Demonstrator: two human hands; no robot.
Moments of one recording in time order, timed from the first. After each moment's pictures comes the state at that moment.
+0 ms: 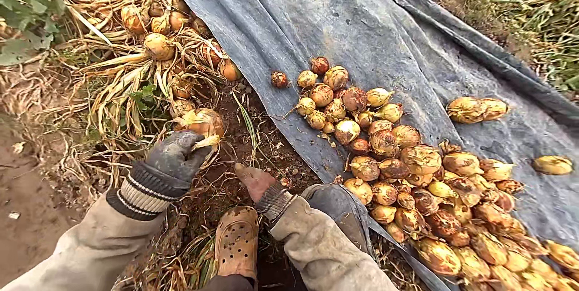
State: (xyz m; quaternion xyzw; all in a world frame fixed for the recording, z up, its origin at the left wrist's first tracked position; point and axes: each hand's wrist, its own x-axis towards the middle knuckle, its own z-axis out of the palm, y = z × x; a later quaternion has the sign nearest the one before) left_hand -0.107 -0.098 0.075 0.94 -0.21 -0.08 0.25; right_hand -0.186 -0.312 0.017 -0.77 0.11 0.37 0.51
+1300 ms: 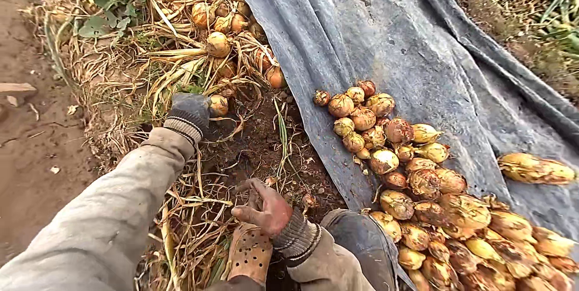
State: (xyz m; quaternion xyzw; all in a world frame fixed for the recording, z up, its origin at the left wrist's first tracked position) left_hand 0.003 -0.067 0.055 0.97 -0.05 -0.21 -0.08; right_hand -0.194 -0.270 0.049 -0.73 -0.03 0.37 0.57
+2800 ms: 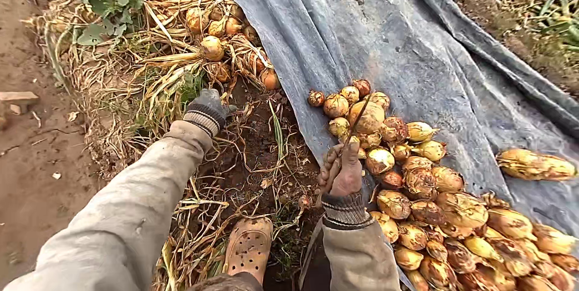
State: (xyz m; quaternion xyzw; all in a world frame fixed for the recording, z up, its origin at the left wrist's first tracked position) left_hand 0.028 -0.100 0.023 0.98 0.05 -0.19 0.06; right_hand -0.161 -0.370 0.039 -0.59 0.27 -0.06 0.76
